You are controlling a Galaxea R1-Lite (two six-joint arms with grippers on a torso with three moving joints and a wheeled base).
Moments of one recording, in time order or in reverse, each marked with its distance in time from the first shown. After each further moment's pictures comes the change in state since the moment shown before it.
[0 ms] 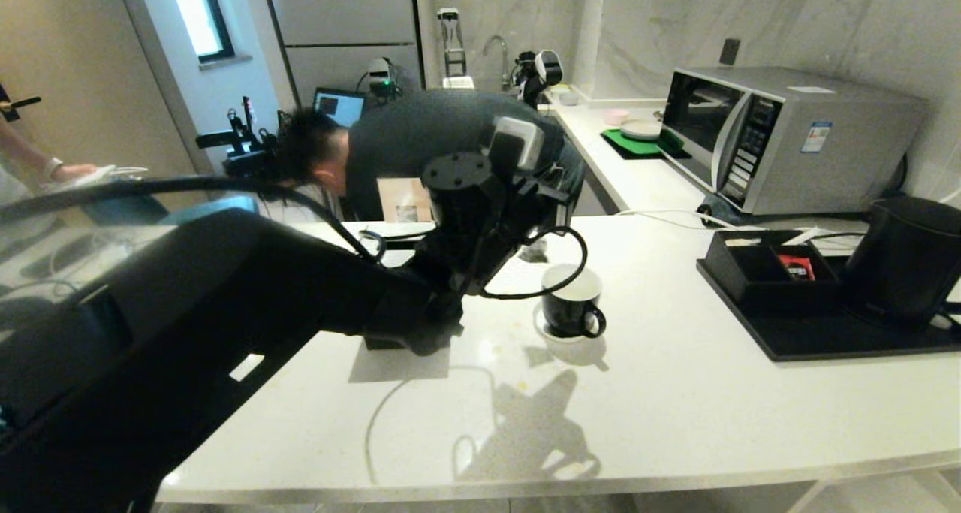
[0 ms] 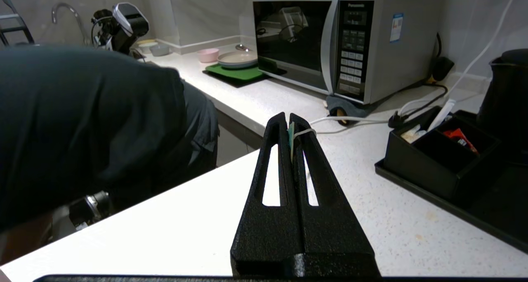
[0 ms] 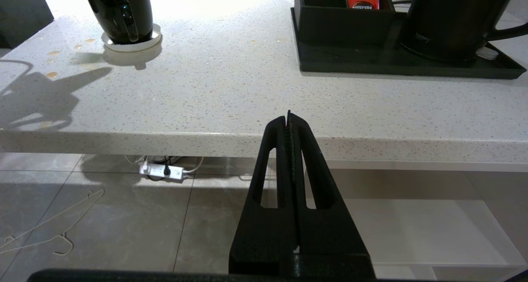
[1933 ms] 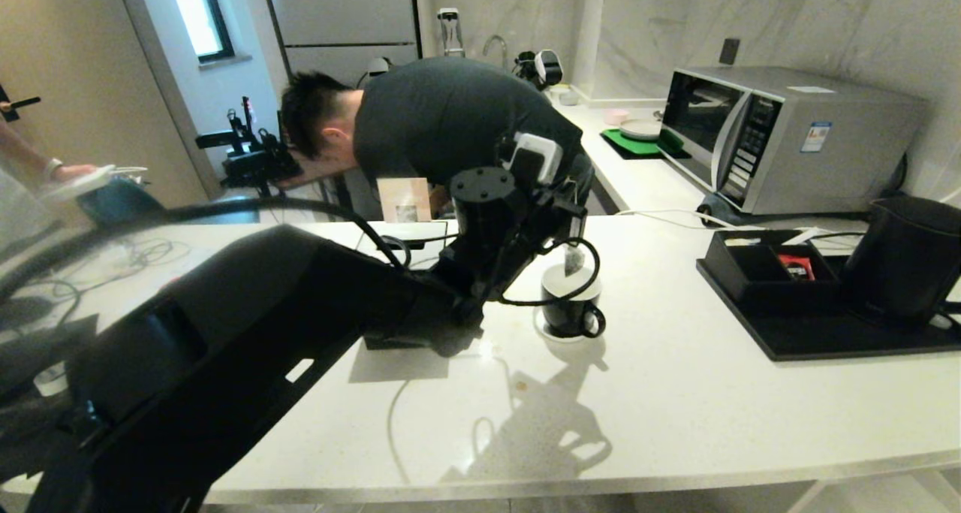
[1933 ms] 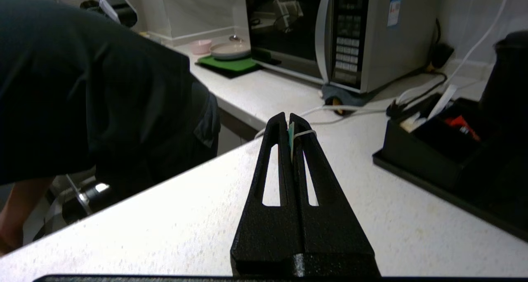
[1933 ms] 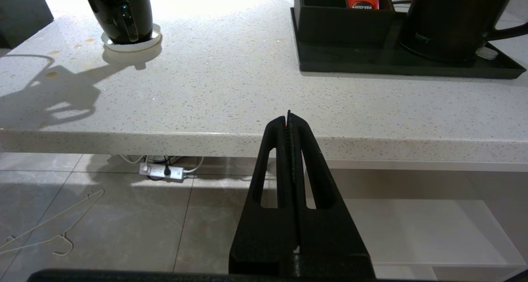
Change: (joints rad) left arm -0.015 0.084 -0.109 0.042 0.001 0.010; right arm 0.000 0.000 0.000 0.000 0.000 0.000
